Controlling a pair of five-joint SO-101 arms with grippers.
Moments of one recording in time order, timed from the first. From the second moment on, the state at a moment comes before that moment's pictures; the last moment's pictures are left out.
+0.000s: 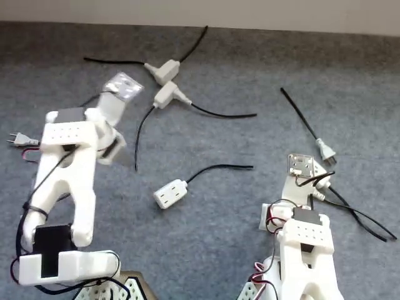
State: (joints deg) left arm -15.5 -6.4 23.2 62.4 -37.9; right arm 6.1 -46.9 80.7 47.2 3.3
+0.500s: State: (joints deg) left arm -34.1 -6.4 23.2 49.3 -0.1; right arm 6.1 -46.9 80.7 47.2 3.3
